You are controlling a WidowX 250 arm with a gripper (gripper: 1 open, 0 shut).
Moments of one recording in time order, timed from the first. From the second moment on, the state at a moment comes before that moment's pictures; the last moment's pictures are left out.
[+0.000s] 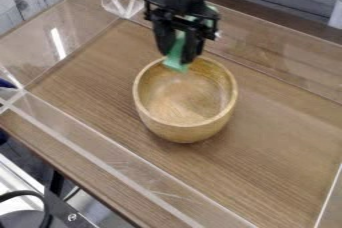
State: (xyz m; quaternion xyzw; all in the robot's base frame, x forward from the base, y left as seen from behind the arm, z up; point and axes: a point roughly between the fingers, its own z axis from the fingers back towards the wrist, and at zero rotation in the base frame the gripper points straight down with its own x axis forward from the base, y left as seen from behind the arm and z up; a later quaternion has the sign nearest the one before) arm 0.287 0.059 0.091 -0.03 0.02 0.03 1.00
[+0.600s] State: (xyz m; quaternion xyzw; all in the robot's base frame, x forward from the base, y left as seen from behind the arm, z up) arm 0.288 0.131 0.075 -0.02 0.01 0.07 1.00
